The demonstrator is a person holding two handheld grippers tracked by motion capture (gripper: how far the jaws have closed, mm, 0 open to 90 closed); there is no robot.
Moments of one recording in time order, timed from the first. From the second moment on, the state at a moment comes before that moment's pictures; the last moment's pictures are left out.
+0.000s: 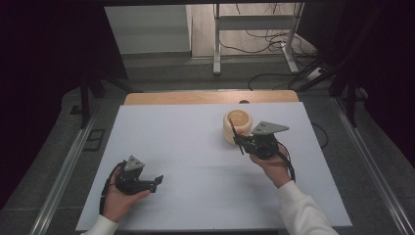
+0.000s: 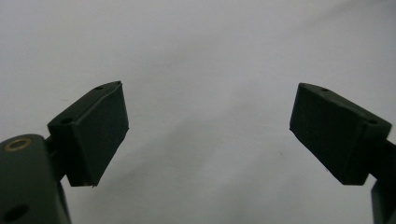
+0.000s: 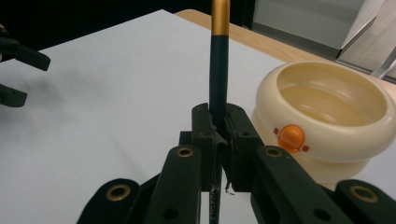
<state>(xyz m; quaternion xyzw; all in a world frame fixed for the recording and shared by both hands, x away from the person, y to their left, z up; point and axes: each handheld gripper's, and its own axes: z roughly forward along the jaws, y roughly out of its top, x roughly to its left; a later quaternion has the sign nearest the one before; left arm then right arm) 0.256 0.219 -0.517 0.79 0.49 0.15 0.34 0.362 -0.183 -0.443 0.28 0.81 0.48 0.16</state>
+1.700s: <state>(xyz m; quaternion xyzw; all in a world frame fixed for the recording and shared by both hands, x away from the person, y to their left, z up) 0.256 0.219 -0.516 0.79 0.49 0.15 0.35 0.401 -0.195 -0.421 0.33 0.76 0.53 0.19</state>
